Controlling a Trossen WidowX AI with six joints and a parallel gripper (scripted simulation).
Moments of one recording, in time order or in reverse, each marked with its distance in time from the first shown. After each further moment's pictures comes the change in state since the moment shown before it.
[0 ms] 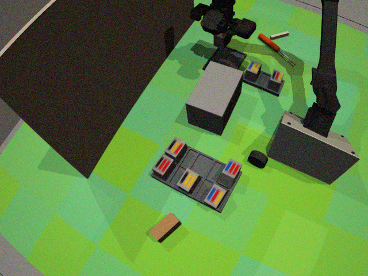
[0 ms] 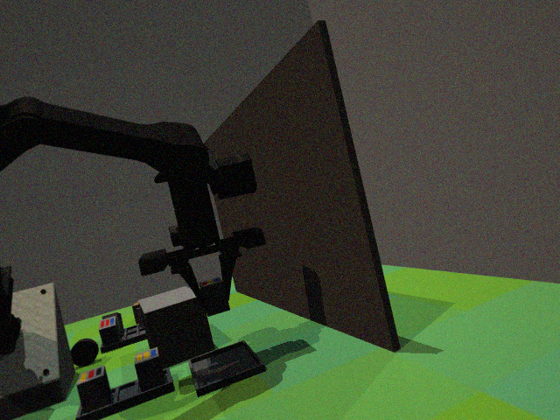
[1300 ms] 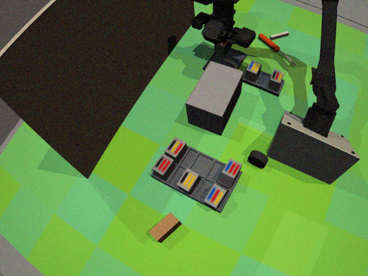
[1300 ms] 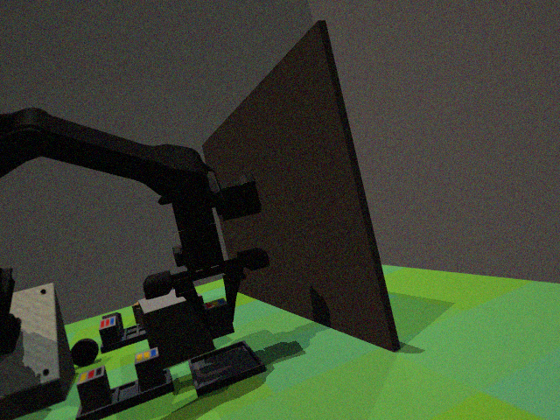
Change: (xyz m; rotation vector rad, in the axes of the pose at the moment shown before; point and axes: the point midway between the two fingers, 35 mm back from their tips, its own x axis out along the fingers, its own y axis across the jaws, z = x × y) arm 0.034 0.001 -0.002 0.000 0.005 -0.001
